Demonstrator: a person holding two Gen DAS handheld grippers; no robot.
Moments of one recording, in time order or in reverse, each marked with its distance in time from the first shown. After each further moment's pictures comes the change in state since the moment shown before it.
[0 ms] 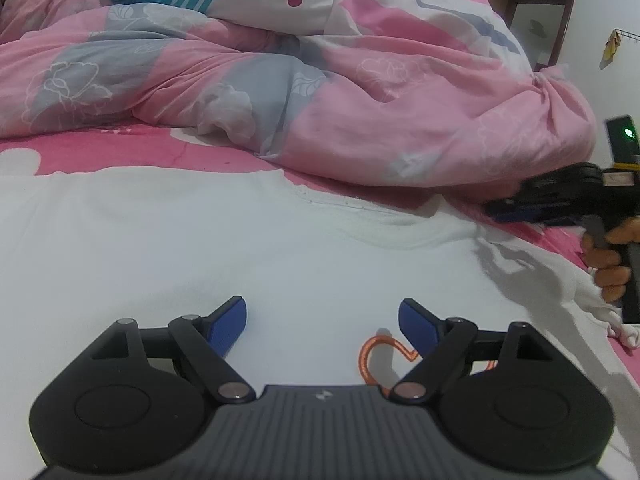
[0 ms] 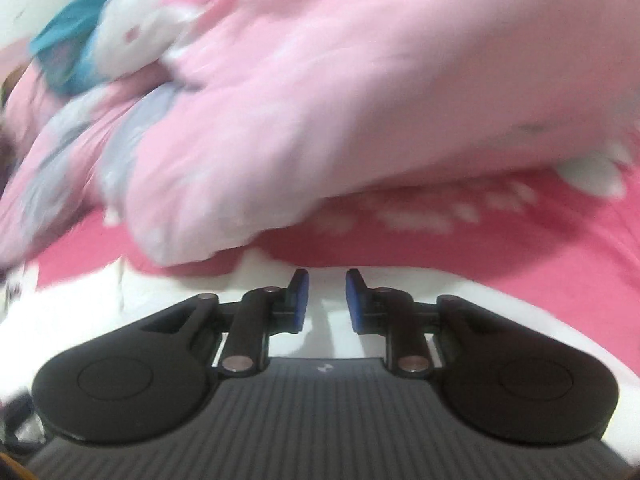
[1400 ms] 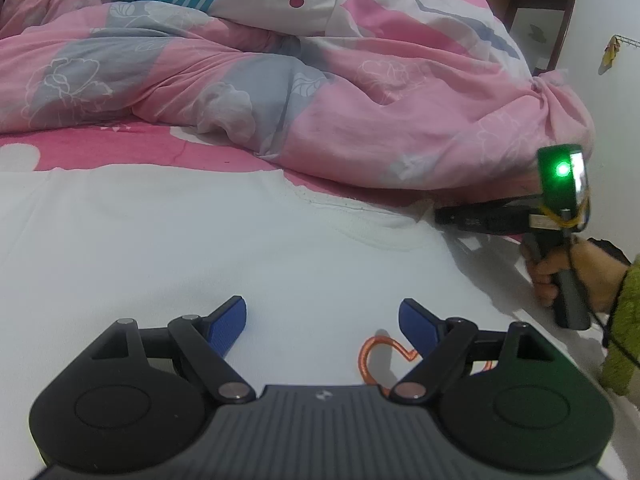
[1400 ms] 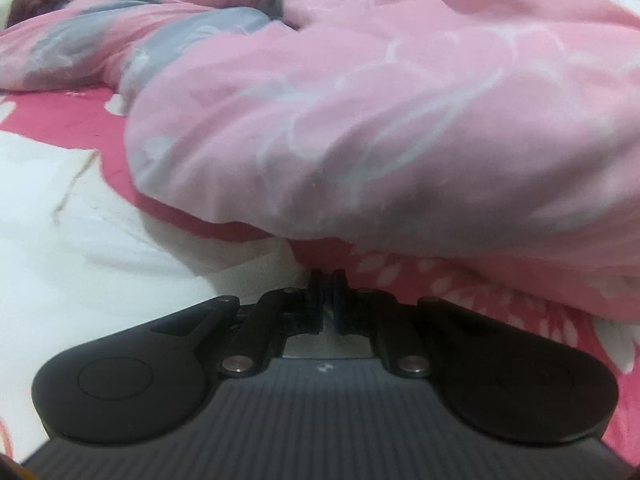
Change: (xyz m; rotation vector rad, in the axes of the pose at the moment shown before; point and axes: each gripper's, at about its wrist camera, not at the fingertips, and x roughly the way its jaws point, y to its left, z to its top) left arm -0.001 0.003 0.000 -0.016 -0.003 -0.014; right arm 0.070 0.043 -0.014 -0.475 -0.070 -0.063
